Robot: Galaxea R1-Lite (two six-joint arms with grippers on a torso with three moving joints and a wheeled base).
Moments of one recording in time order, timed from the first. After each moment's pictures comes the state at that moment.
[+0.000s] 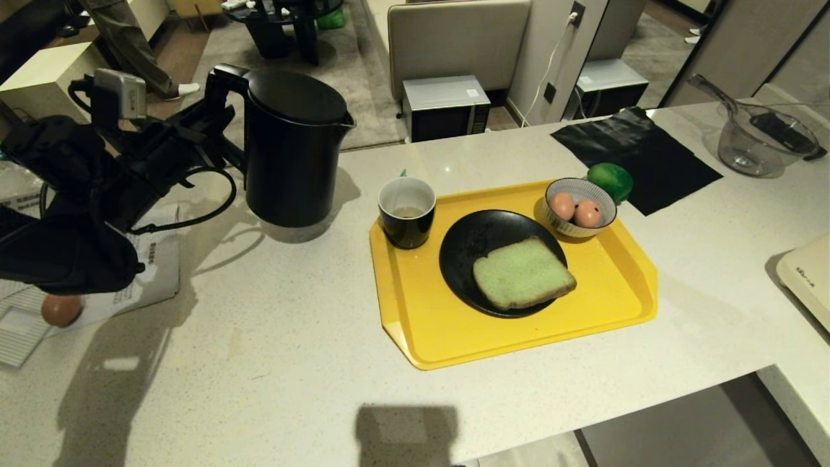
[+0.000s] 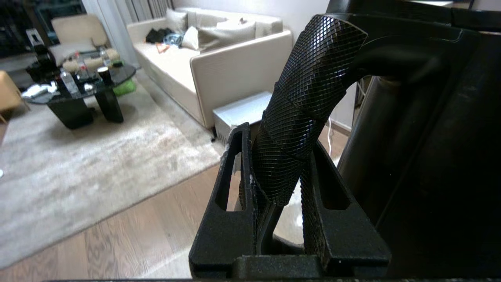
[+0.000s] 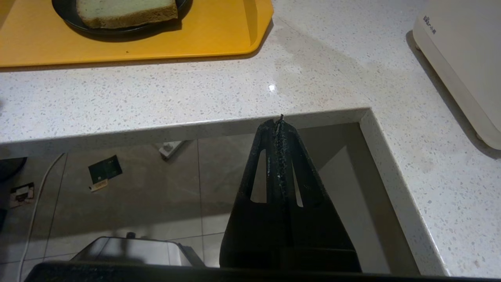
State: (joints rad) left arm 0.06 1.99 -1.27 -1.31 -0.47 0.01; right arm 0.01 0.00 0.00 -0.06 0.01 -0.02
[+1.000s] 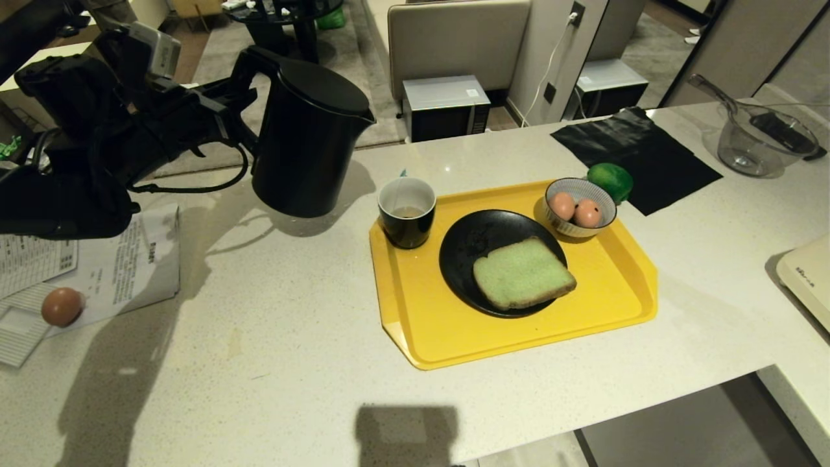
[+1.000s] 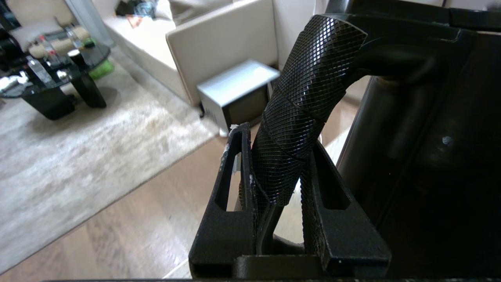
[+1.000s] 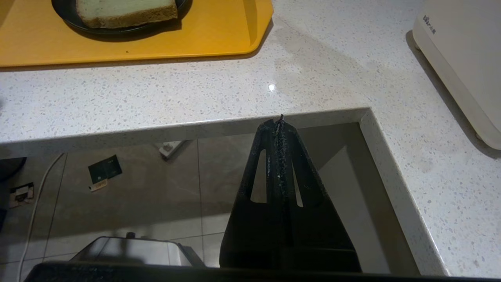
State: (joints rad) left arm 0.01 1.96 -1.55 -0.84 -0.49 0.18; right arm 0.01 0.00 0.00 -0.06 0.01 -0.02
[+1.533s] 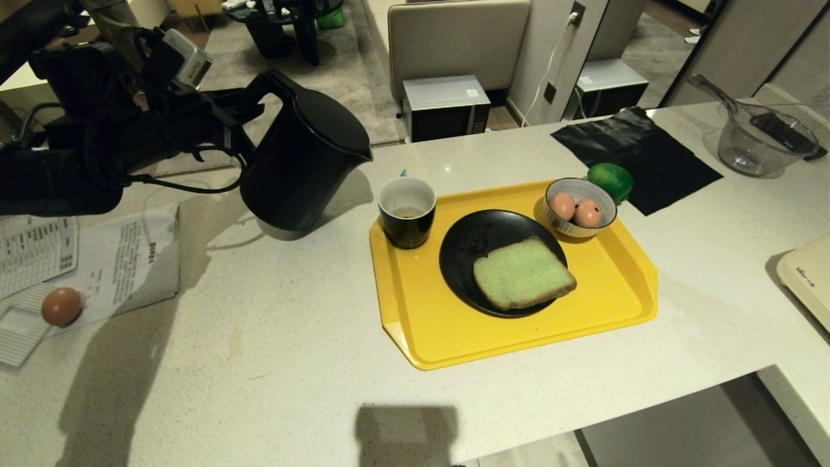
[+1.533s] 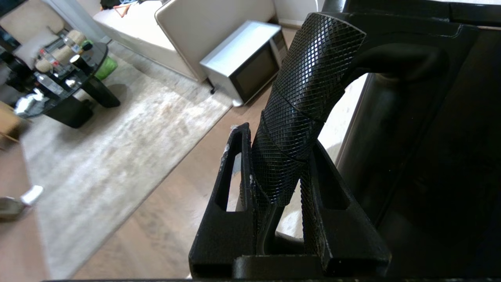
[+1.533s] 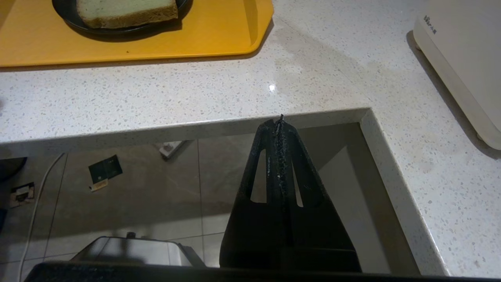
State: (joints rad) left arm 0.01 1.98 -1.68 -0.54 -0.52 0.49; right arm 0.01 0.00 0.00 -0.06 0.01 -0.02
